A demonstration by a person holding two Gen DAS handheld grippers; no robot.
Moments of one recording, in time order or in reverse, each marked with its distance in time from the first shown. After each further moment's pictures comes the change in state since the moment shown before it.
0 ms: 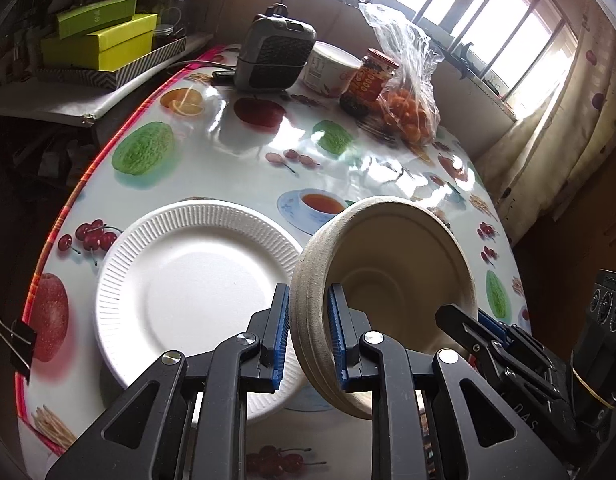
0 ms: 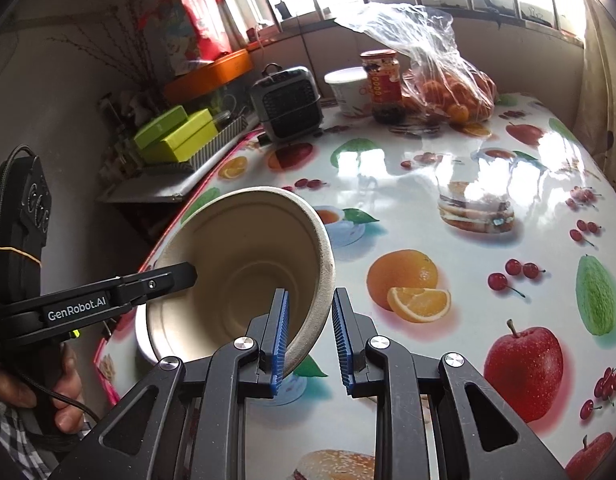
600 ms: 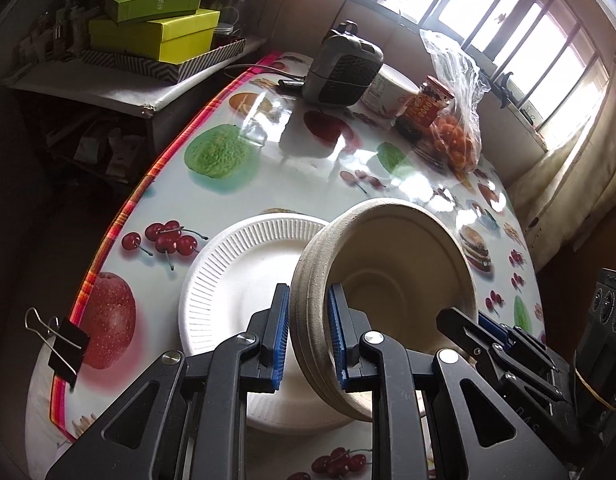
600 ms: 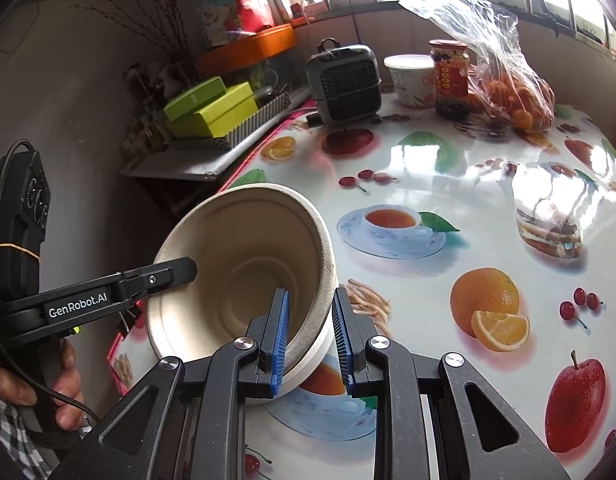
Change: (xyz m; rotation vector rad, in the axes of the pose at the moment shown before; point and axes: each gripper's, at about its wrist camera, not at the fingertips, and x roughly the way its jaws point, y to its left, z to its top) left arm -0.014 0.059 0.008 -0.088 -0.030 0.076; right arm 0.043 0.052 0.015 -0.081 0.068 0.077
